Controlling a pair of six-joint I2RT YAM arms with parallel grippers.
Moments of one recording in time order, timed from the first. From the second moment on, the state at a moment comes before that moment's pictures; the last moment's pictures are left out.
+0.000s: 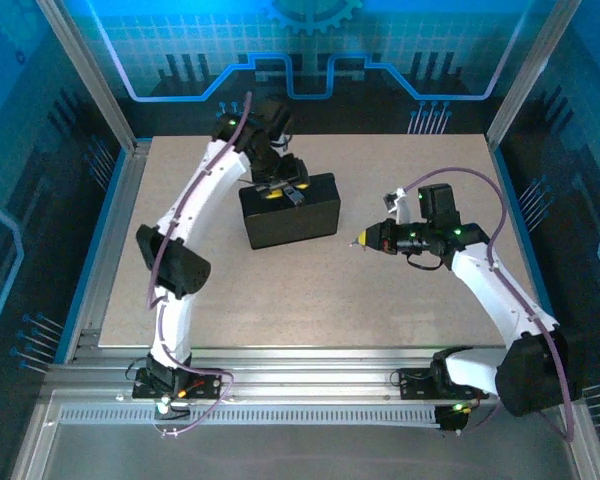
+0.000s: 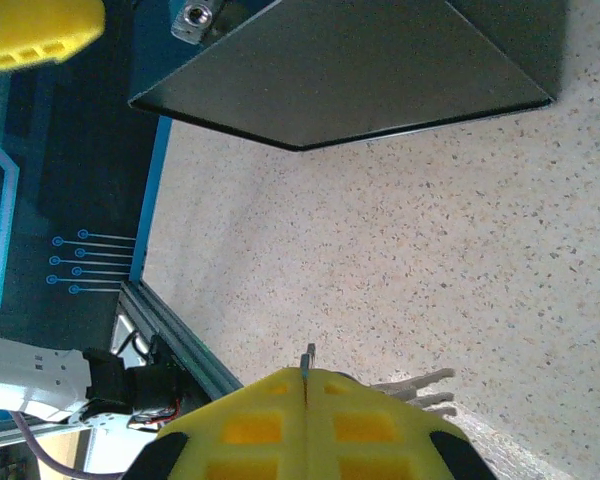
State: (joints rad) left arm -0.44 2.08 2.37 -1.44 0.20 -0.67; right arm 0.21 1.21 0.95 -0.58 -0.74 0.42
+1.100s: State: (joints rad) left arm -0.19 1.67 1.46 -0.63 0.84 -0.35; right arm 0.28 1.17 0.97 -0.65 -0.65 0.43
